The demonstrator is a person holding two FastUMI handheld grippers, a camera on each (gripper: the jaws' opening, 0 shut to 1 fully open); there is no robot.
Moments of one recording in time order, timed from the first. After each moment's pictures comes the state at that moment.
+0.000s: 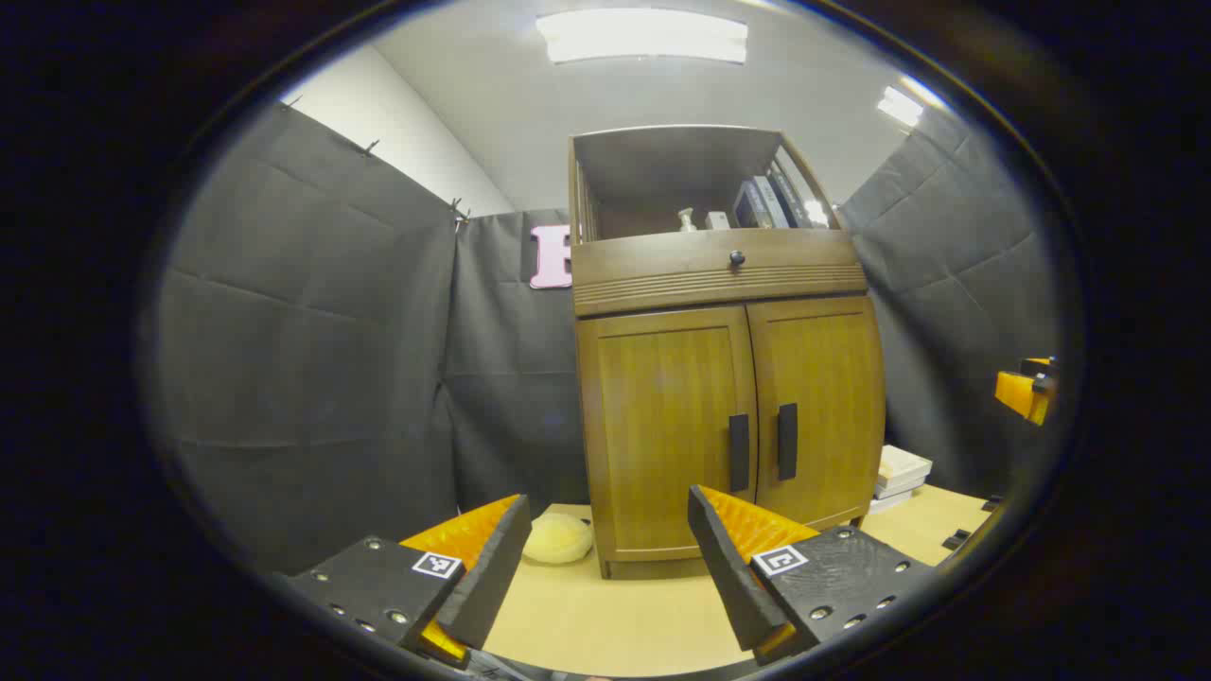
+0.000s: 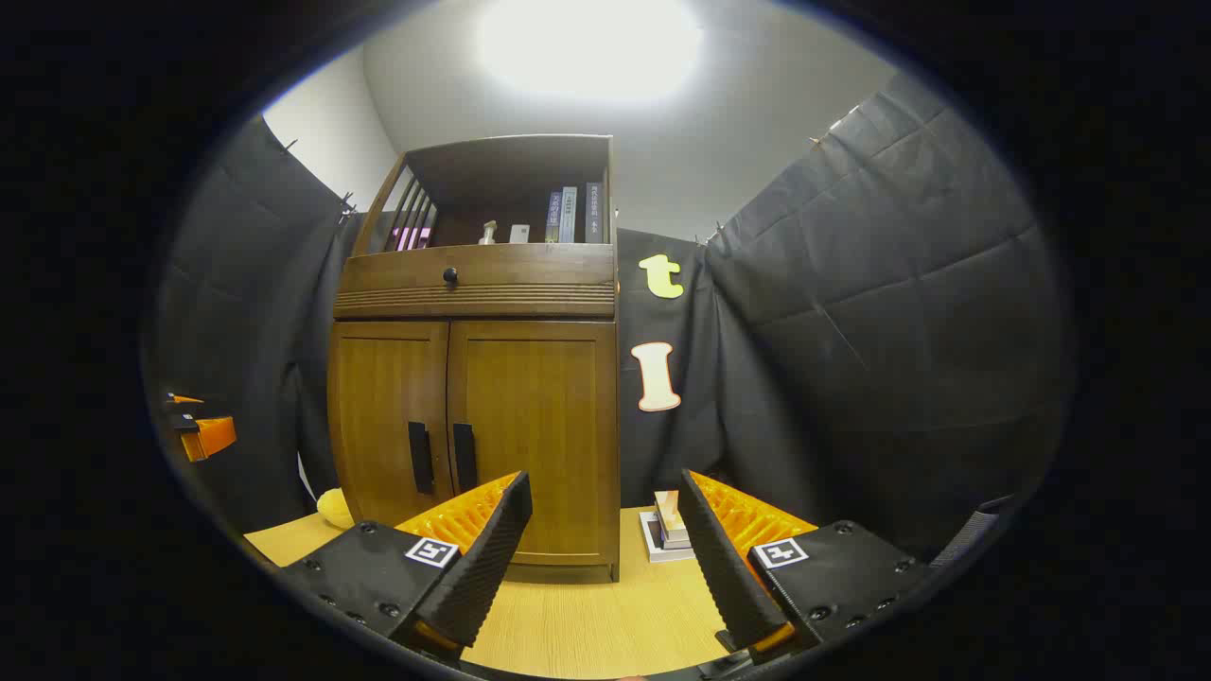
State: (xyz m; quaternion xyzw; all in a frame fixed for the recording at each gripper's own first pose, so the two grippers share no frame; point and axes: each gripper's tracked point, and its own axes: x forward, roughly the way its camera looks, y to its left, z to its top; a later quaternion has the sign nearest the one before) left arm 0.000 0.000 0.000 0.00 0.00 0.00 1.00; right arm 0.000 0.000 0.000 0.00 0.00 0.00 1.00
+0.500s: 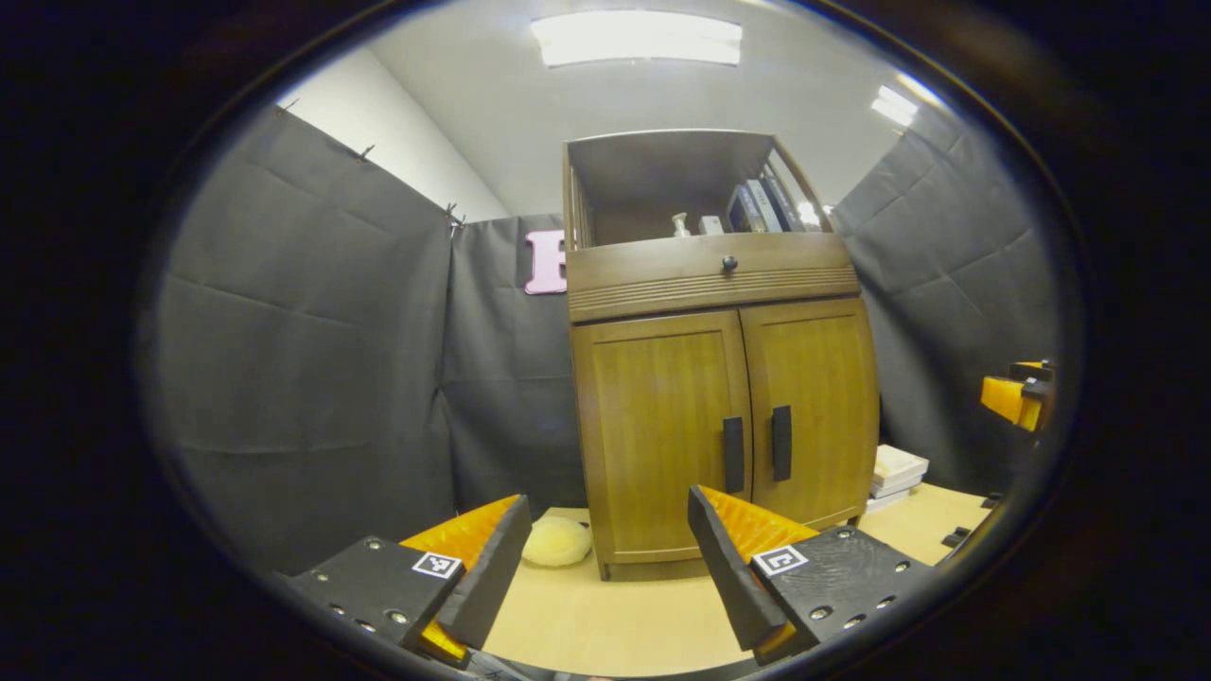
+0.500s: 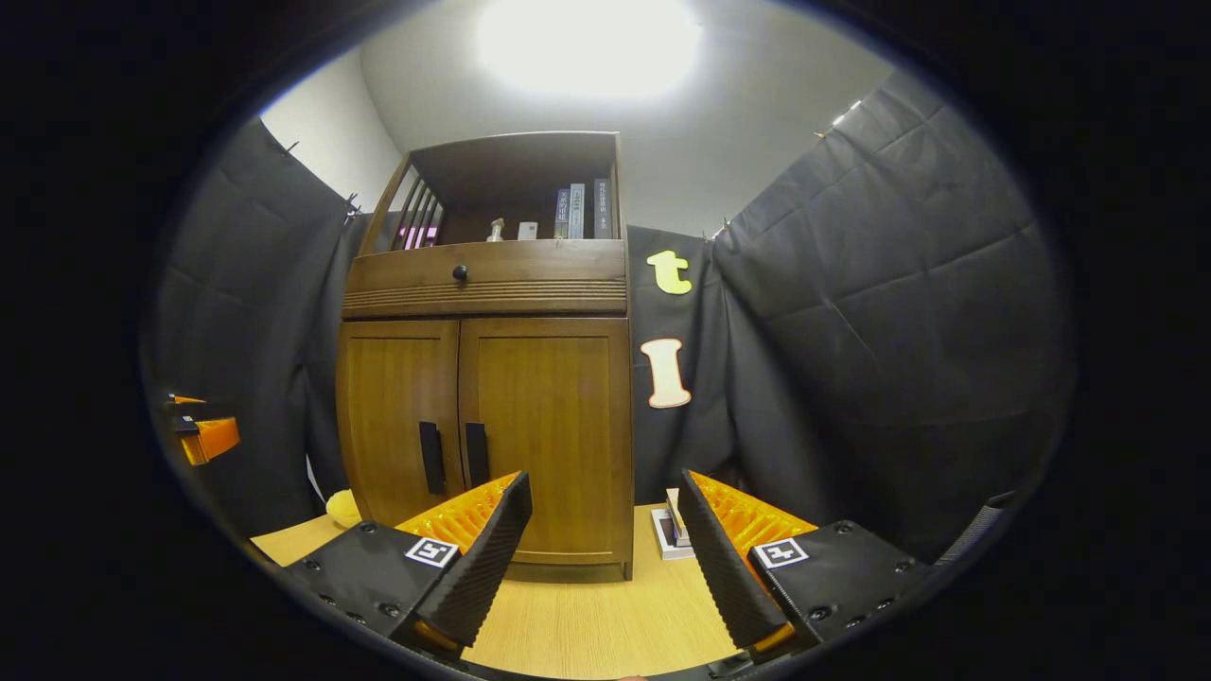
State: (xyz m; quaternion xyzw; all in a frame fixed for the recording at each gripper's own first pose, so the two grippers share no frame) left arm -0.007 -0.003 0.004 0.00 0.00 -0.01 1.00; right arm 0.004 0.014 -0.003 0.01 0.00 0.01 1.00
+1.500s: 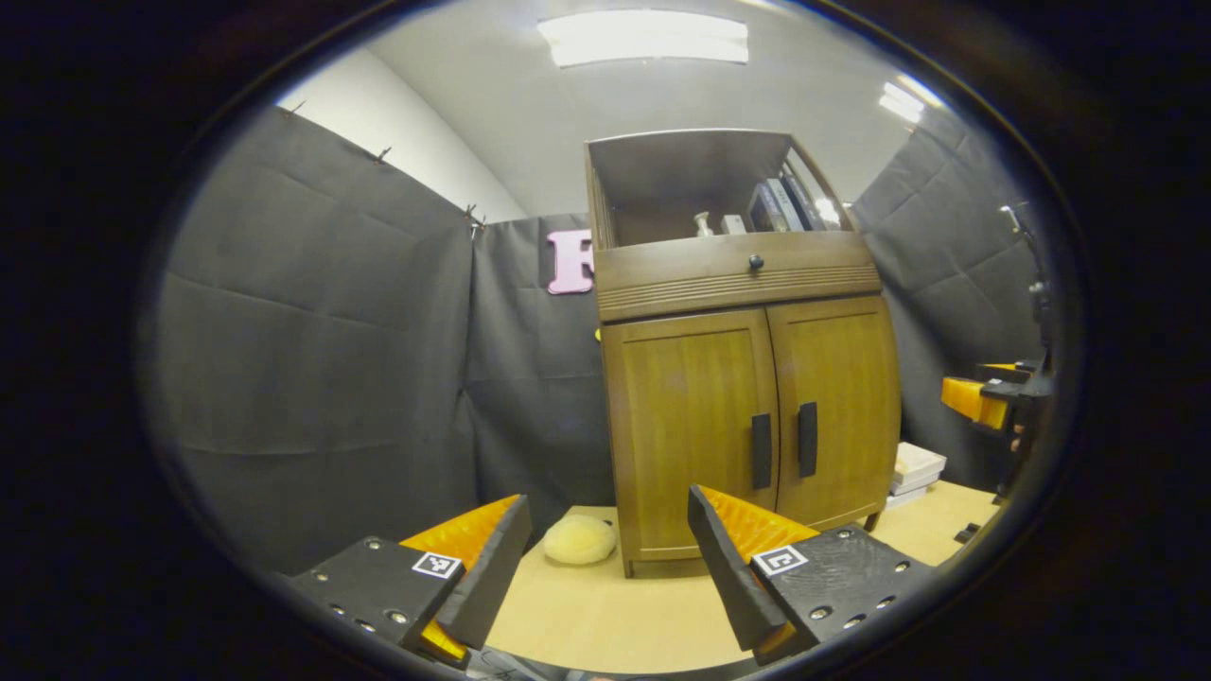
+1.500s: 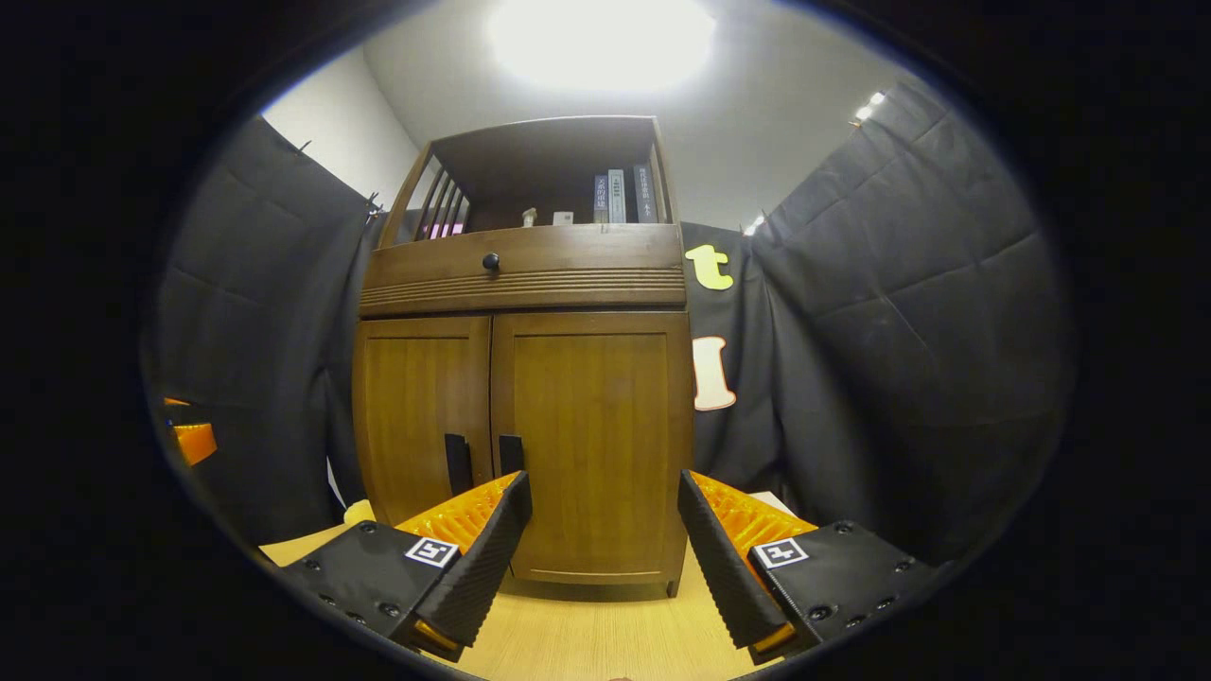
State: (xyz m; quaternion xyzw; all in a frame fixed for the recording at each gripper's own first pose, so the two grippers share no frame) left arm -0.009 0.020 0.003 0.01 0.00 0.03 1.00; right arm 0.079 0.072 -0.001 0.01 0.00 0.06 1.00
